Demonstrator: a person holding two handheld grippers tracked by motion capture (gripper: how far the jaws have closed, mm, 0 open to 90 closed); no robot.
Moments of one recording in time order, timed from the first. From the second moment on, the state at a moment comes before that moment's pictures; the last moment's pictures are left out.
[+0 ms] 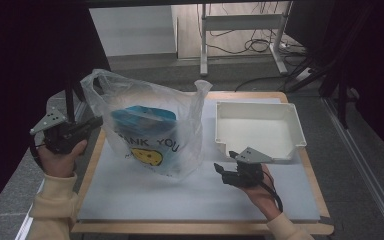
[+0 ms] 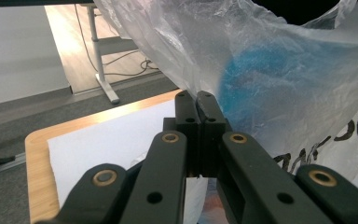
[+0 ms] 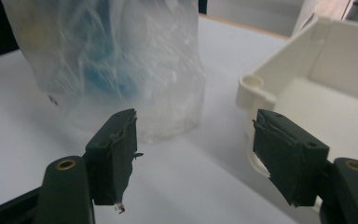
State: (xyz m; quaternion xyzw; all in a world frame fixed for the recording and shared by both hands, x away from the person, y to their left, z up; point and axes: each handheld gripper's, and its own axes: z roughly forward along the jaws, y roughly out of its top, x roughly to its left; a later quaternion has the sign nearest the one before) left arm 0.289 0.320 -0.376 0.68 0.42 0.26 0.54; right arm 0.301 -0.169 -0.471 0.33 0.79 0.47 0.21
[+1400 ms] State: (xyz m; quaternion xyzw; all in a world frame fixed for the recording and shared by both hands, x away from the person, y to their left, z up) left arm 0.288 0.320 -0.376 0.69 0.42 0.25 0.54; right arm 0.344 -0.087 -0.365 0.23 0.79 0.52 0.23
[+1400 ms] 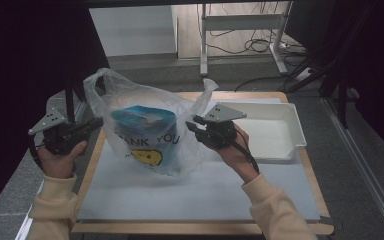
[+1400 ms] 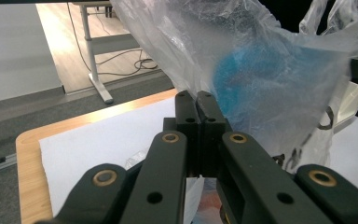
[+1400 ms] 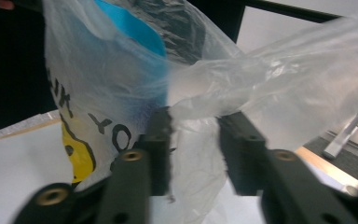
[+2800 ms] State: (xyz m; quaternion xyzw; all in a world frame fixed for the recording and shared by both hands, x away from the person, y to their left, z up) left arm 0.268 0.323 -0.399 0.70 0.43 0.23 0.52; right arm 0.341 -0.090 -0.386 0.23 0.76 0.56 0.22
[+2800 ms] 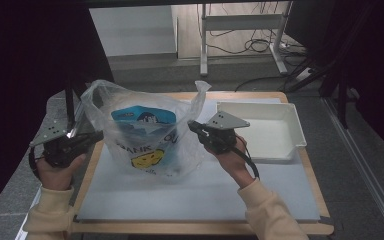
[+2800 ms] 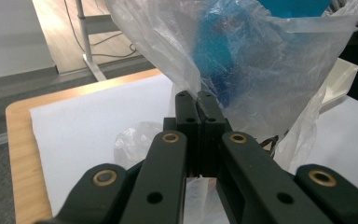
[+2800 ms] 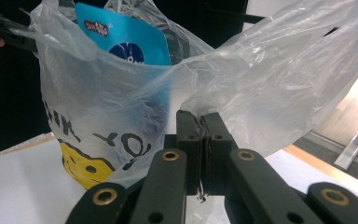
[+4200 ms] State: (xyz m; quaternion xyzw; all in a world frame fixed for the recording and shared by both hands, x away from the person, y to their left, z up) left arm 0.258 0.319 -0.448 0.72 0.46 0.20 0.49; right arm 0.336 -0.087 -0.443 0.24 0.79 0.53 0.19
